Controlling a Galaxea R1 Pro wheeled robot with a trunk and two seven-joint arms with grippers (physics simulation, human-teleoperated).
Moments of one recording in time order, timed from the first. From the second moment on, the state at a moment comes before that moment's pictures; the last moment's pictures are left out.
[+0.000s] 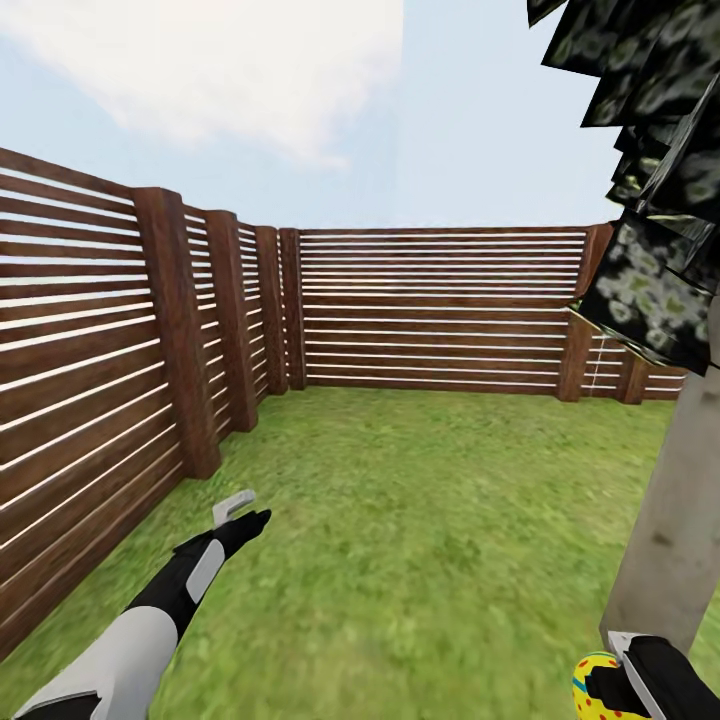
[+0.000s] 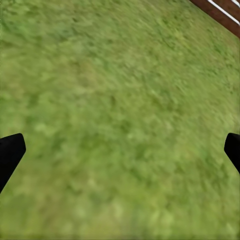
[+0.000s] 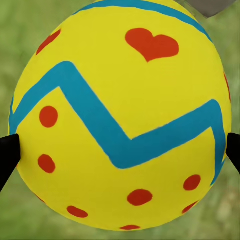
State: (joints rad) left arm -0.71 0.01 0.18 -0.50 0.32 0.24 -0.03; right arm -0.38 -0.30 -0.13 -0.67 0.03 0.74 0.06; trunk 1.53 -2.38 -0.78
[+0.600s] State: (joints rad) left arm -0.71 0.01 0.18 -0.50 0.32 0.24 -0.03; right arm -0.38 -0.30 -0.13 -0.67 0.03 0.74 0.06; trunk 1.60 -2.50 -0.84
